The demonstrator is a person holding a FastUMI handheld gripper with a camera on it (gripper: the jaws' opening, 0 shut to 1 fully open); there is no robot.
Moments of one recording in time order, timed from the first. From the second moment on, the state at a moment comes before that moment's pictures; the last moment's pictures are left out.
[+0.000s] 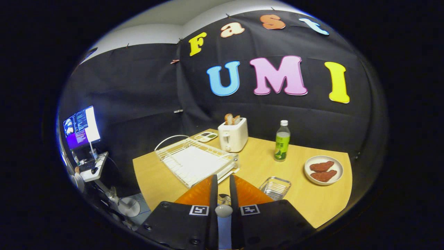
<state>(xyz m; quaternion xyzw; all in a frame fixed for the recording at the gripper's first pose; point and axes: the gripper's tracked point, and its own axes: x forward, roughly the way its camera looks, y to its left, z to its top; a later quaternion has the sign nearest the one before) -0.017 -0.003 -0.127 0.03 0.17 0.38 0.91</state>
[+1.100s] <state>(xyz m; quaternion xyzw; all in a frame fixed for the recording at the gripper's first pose) -0.038 0.000 -0.227 -0.03 0.25 0.40 0.88</state>
